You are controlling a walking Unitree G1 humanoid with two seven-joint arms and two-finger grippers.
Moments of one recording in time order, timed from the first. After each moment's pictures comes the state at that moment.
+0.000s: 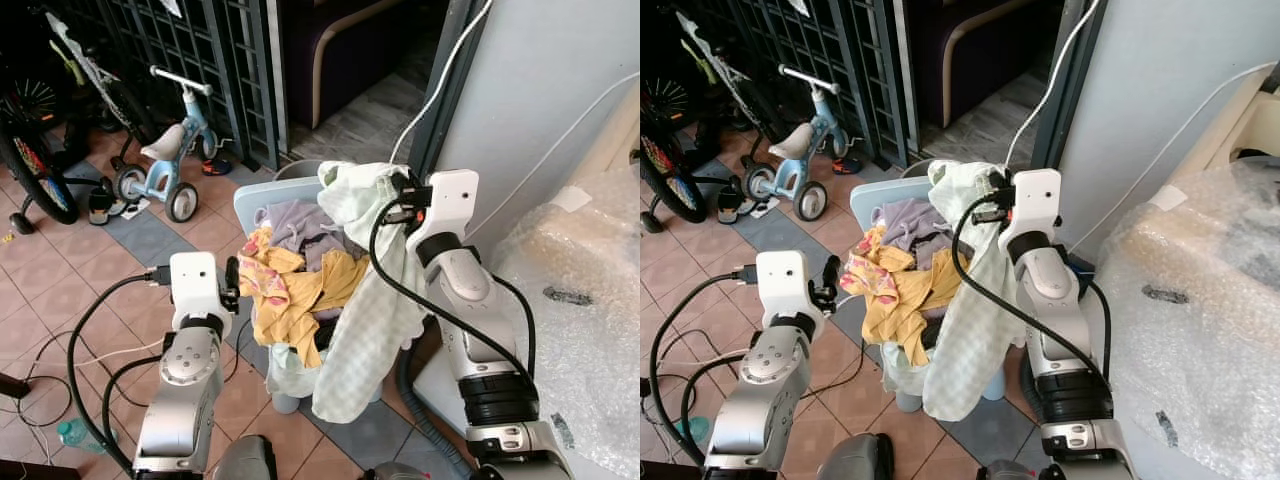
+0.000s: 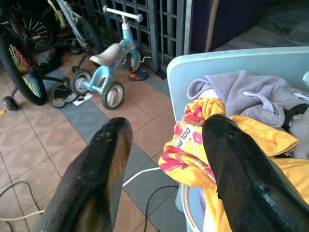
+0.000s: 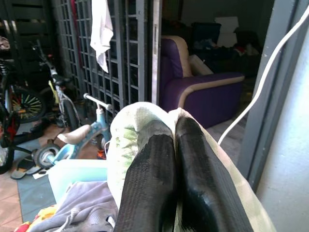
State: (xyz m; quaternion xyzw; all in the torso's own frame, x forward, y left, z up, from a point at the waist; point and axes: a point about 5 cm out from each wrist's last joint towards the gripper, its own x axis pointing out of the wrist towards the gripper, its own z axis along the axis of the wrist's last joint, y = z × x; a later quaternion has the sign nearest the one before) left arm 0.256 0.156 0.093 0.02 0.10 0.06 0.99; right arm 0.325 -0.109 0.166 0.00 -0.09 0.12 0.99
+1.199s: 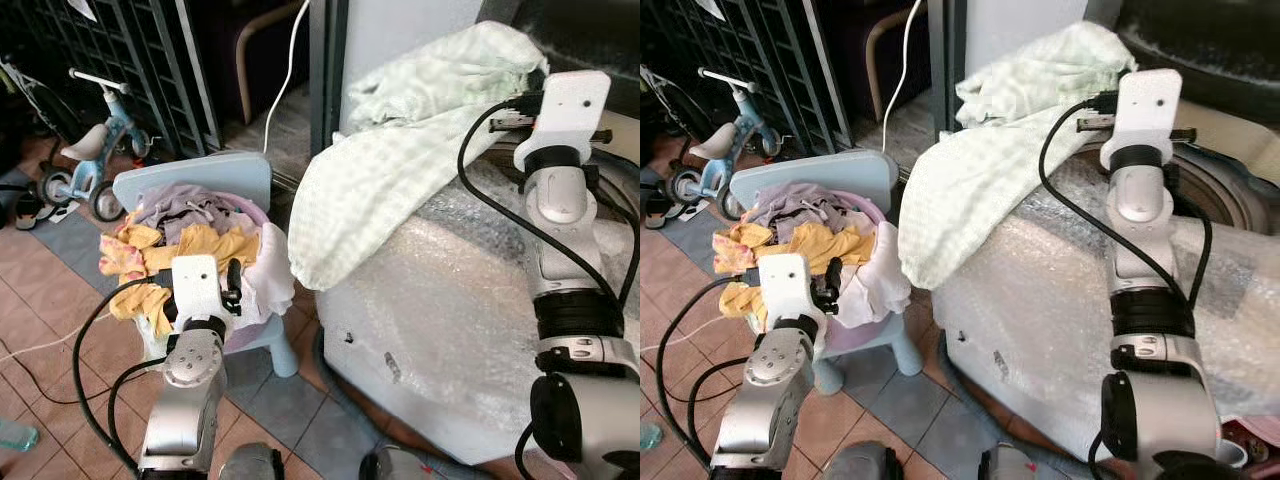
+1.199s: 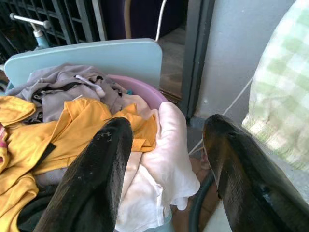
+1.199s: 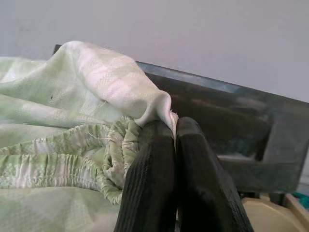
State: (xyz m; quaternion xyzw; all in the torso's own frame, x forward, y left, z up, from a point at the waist) left arm 0.257 0.145 0.092 0.00 0.09 0.05 0.99; right arm 0.365 -0.248 0.244 -0.14 -0.19 -0.18 0.96
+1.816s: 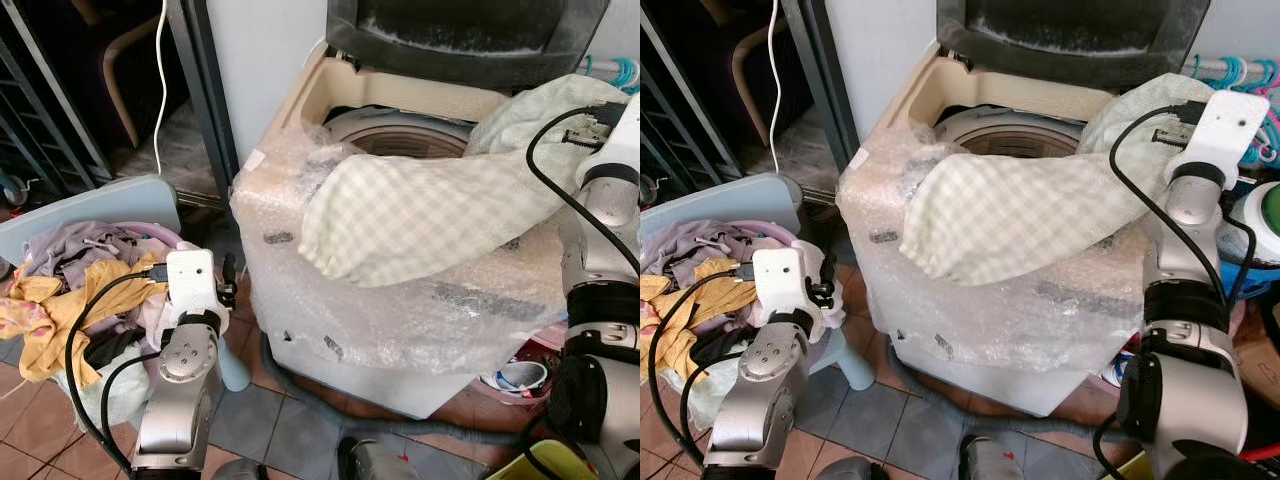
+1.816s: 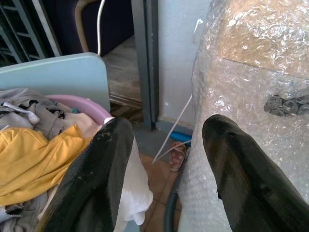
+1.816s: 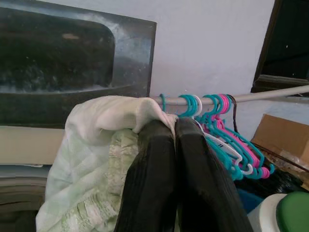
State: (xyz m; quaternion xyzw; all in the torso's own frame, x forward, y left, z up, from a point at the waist) left arm 0.259 0.148 0.094 0.00 0.09 0.05 0.99; right arm 0.370 -0.271 0.222 -0.06 -0.12 -0.22 0.97
